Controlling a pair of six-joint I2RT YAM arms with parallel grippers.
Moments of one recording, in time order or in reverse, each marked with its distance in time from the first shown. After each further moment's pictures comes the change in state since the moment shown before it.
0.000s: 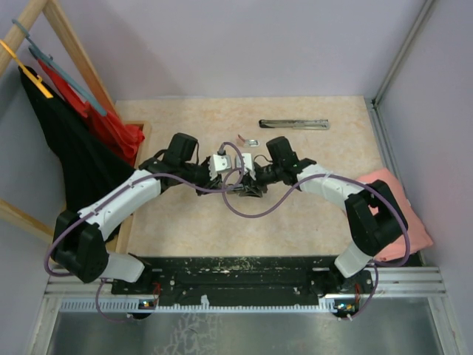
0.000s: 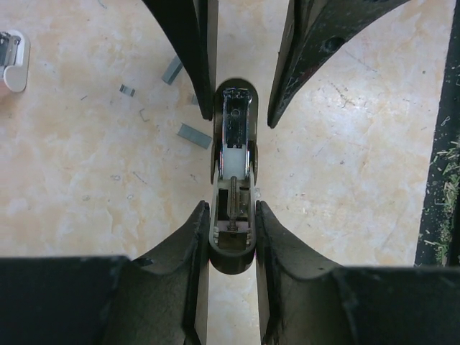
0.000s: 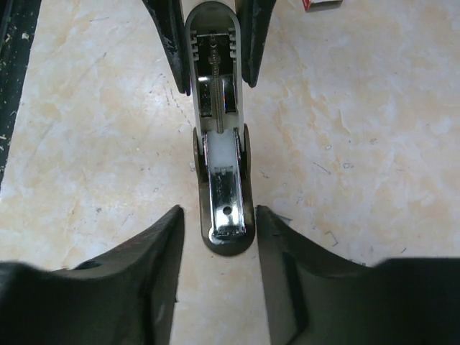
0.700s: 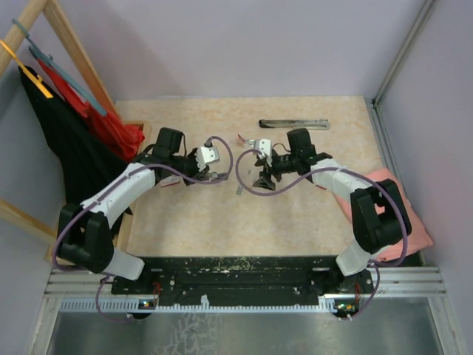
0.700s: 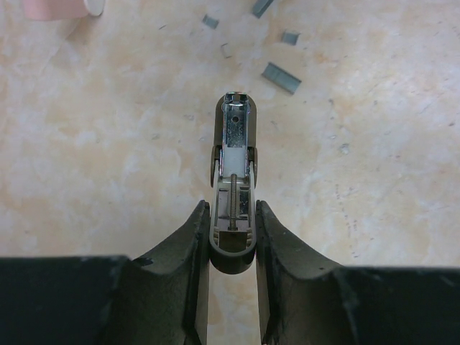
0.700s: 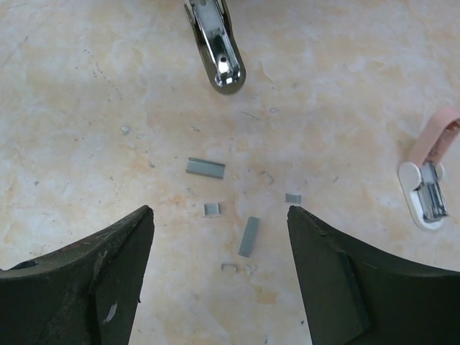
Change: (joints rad) left arm 0.135 0.053 0.002 0.019 -0.069 0.105; right arm -0.158 0.000 -0.002 0.029 -0.021 0.003
